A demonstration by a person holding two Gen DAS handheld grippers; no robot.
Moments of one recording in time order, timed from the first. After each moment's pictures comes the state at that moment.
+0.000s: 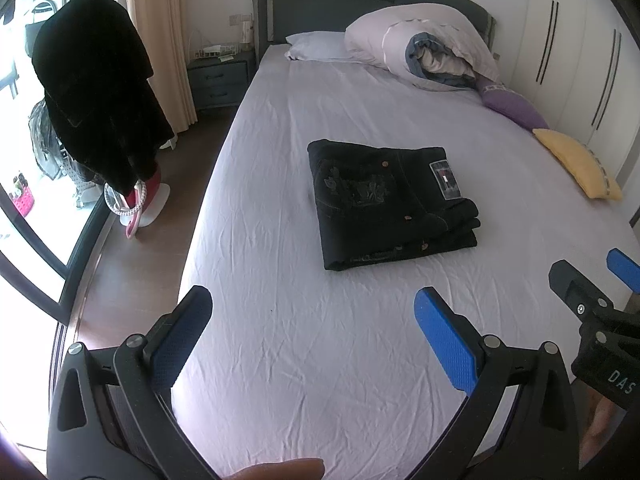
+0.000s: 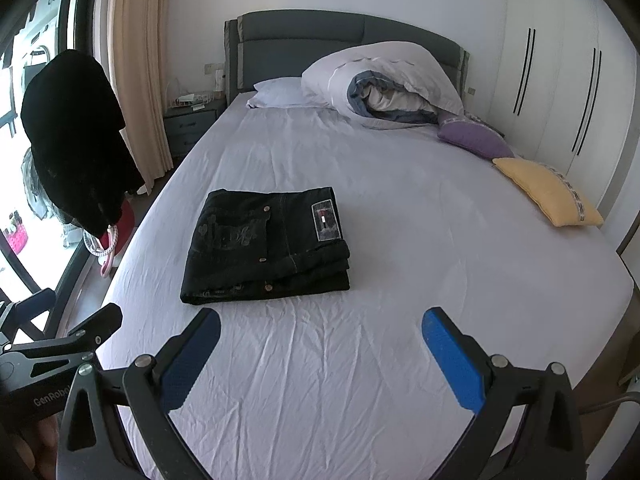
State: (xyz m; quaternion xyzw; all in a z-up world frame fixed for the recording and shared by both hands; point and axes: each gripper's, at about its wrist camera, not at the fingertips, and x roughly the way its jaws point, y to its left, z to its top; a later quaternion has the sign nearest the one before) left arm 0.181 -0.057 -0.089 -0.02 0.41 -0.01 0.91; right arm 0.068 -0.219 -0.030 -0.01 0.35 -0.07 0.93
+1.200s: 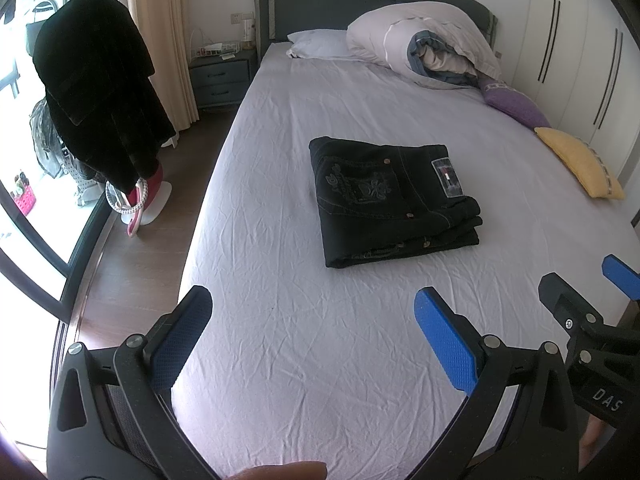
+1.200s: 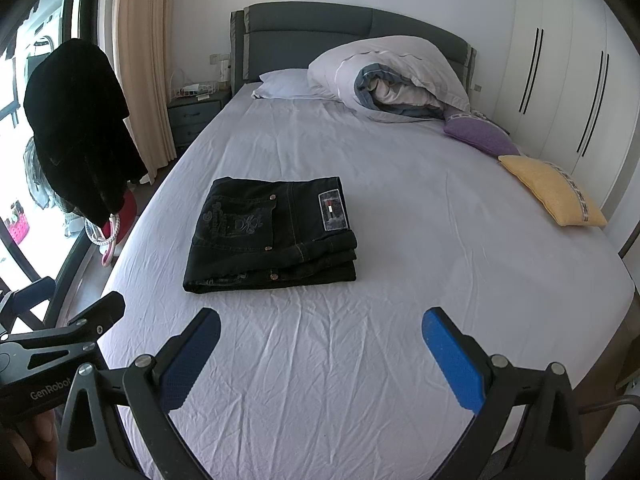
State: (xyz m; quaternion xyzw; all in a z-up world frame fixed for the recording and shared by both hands) left arm 0.179 -0.056 -0.092 -0.02 0.41 -0.01 0.91; right arm 0.067 -0.212 -0.038 -0.01 0.37 -0.07 0.93
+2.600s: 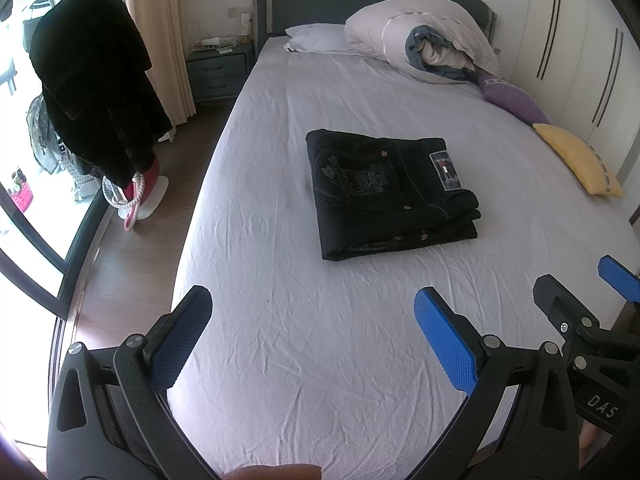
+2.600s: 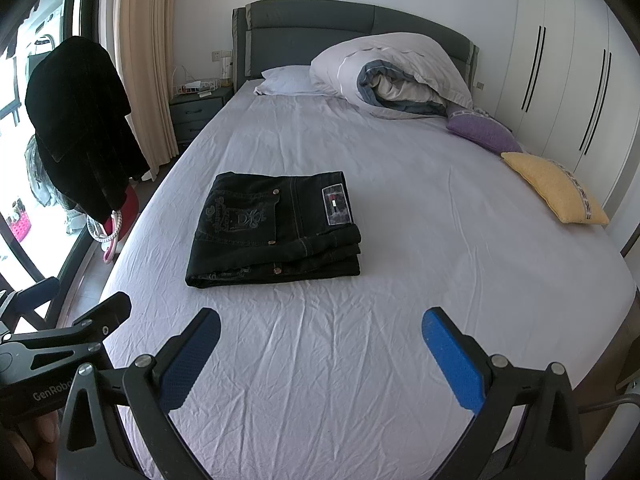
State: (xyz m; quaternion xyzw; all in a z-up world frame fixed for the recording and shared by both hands) left arm 0.178 -0.054 -0.096 -0.02 0.42 -0.01 0.91; right arm 0.065 -0.211 -0.039 -0.01 0.37 -0.07 0.93
